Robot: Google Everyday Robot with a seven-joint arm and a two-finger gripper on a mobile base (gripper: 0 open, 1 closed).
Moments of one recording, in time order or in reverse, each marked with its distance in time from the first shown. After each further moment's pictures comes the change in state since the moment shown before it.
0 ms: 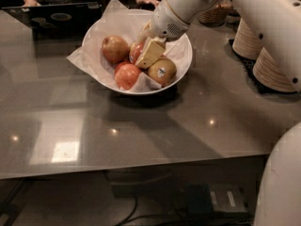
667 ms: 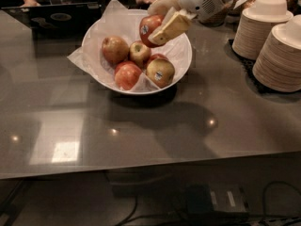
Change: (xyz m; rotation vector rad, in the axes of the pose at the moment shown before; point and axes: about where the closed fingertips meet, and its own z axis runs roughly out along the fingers) arm -0.028 0.015 -0.101 0.156 -0.216 -0.105
